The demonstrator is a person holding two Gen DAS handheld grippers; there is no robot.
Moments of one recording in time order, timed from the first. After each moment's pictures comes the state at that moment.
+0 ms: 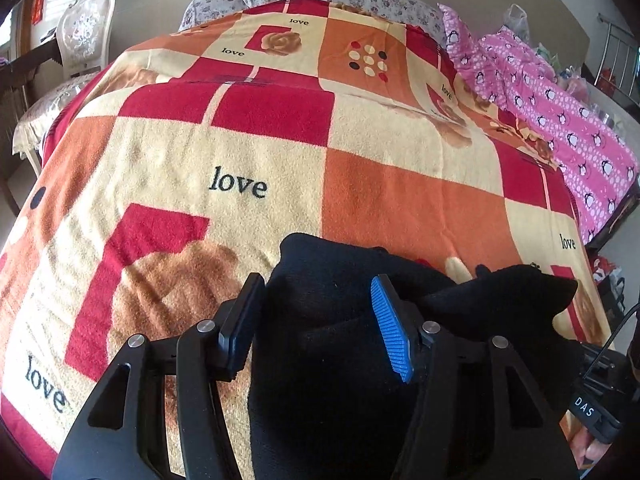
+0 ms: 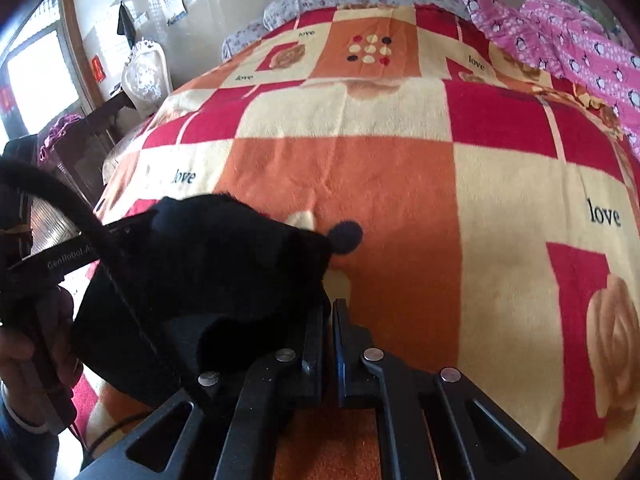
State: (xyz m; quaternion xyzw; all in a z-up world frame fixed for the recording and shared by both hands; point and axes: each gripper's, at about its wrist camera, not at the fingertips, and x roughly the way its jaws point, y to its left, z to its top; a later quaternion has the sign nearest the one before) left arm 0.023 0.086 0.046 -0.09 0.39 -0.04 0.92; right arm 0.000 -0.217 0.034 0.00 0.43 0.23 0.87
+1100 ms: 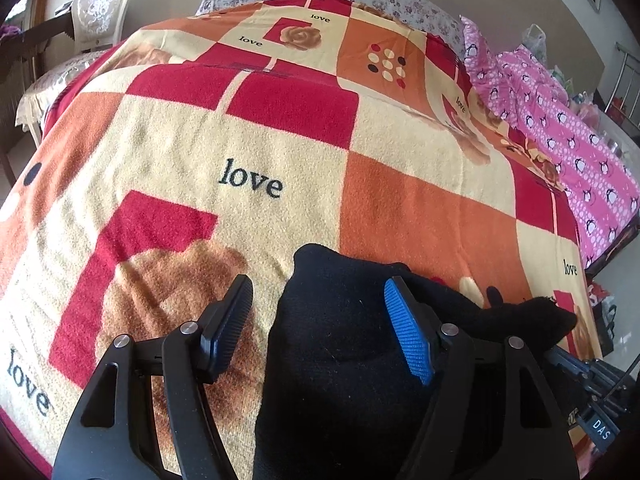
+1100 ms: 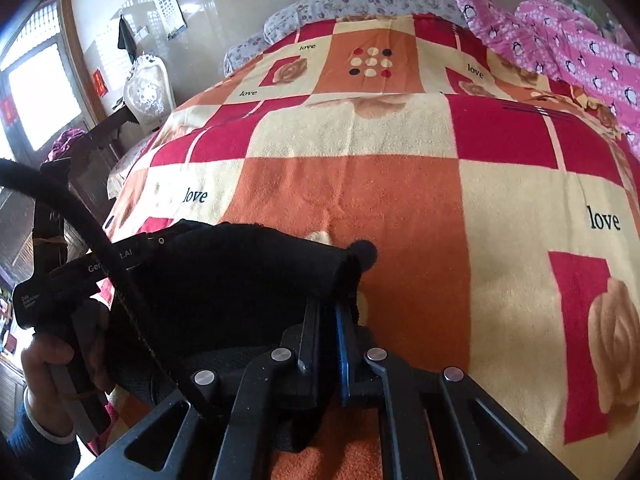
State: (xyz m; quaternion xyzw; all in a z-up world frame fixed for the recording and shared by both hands) left arm 0.034 0.100 0.038 -0.13 0.39 -0.02 0.91; right arm -0.010 -0.207 0.059 -0.01 0.41 0.23 0.89
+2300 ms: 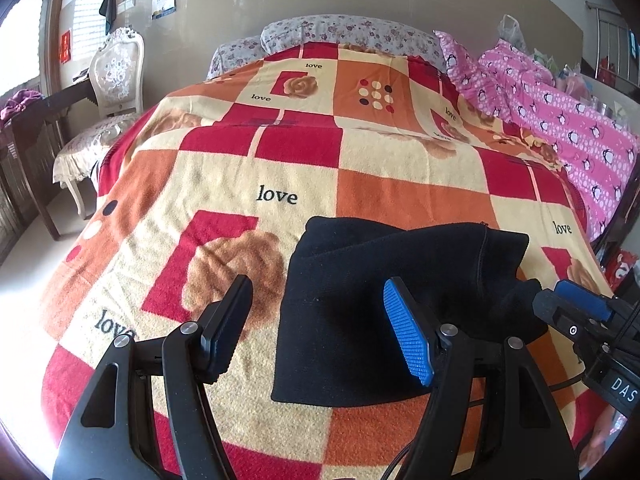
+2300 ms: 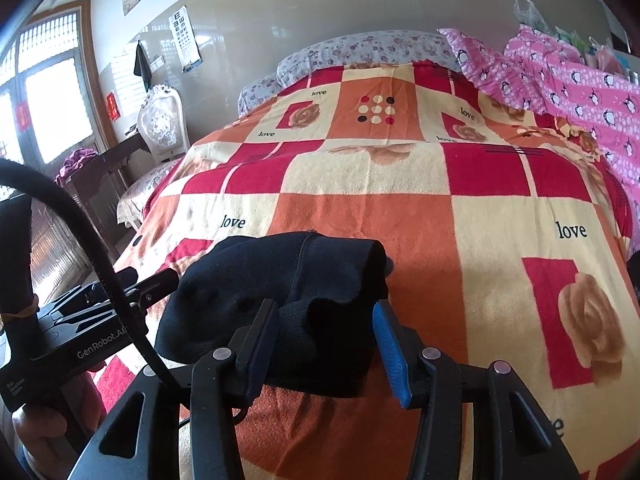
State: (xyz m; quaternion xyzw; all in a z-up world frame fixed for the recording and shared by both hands) left arm -0.069 0.070 0.077 -0.04 0.33 0.02 0.94; right arm -0.079 -0.204 0.092 0.01 0.33 0.23 0.92
